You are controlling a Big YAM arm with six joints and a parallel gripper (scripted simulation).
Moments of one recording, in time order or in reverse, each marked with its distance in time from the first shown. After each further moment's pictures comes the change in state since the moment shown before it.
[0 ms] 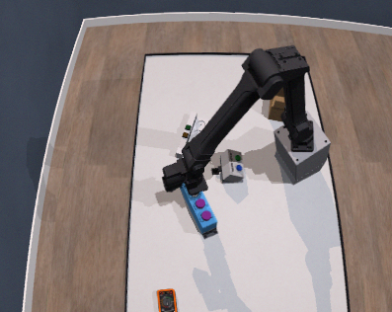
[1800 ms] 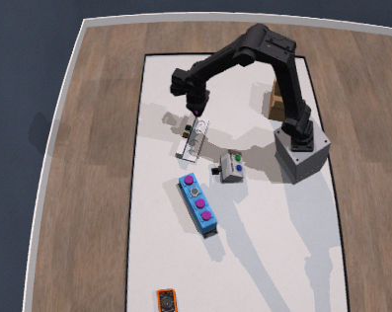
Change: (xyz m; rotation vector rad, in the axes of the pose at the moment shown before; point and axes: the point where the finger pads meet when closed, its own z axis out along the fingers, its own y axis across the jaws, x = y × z) arm 0.128 -0.299 -0.026 0.014 -0.006 0.708
